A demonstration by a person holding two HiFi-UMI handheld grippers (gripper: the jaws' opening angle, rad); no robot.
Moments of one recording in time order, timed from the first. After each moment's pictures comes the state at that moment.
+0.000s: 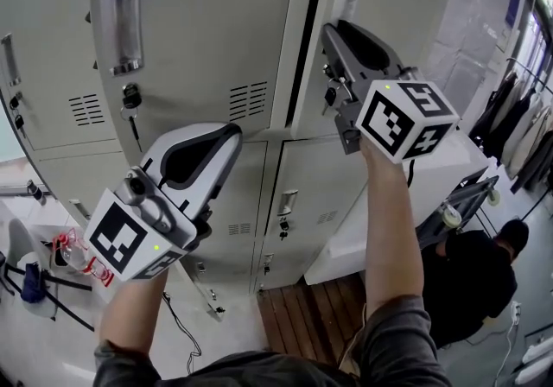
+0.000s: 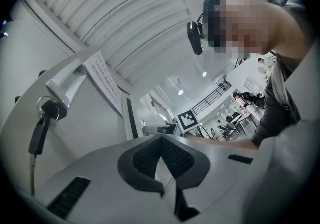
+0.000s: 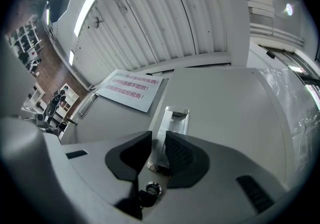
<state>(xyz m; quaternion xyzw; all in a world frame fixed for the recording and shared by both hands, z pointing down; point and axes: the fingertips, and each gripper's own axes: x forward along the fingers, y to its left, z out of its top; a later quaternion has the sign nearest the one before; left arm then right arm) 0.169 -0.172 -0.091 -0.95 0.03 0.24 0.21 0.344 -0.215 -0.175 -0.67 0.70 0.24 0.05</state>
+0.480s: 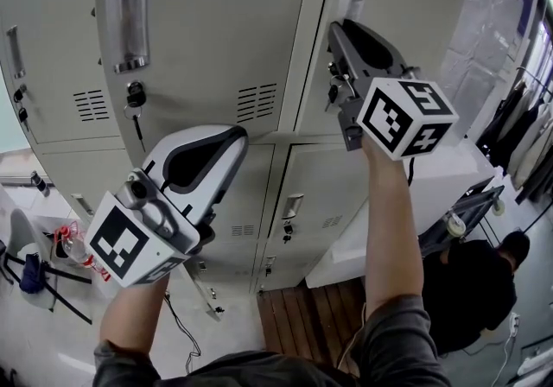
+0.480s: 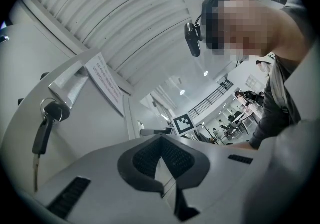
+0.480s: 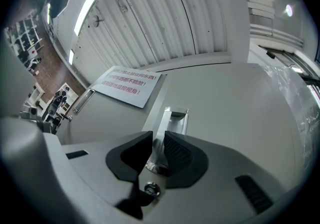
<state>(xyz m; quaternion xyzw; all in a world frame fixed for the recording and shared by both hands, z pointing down) 0.169 -0.169 -0.096 -0.94 0.03 0.26 0.20 0.351 -0.237 -0.175 -0.67 0.70 0.24 0.05</state>
